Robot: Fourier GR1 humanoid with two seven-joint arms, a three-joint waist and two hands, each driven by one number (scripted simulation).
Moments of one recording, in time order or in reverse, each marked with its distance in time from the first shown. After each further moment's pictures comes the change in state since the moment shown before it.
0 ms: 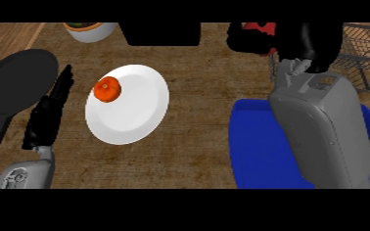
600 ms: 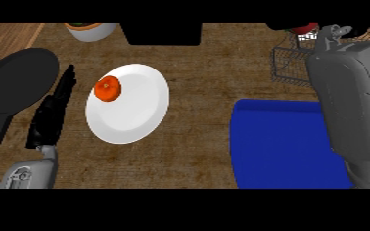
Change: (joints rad) left arm -0.007 -0.016 -0.002 0.007 -0.013 0.005 -0.002; right arm -0.051 -0.159 -0.133 0.242 -0.044 -0.017 -0.239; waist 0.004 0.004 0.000
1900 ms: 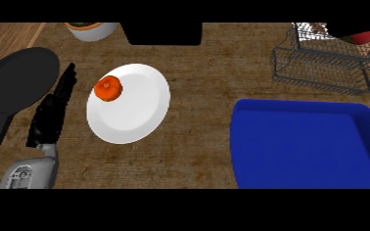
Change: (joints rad) left arm -0.010 -0.007 0.006 -0.001 -0.009 -0.007 0.010; right arm -0.017 -0.259 -0.180 0.563 -0.013 -0.075 -0.438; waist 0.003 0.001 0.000
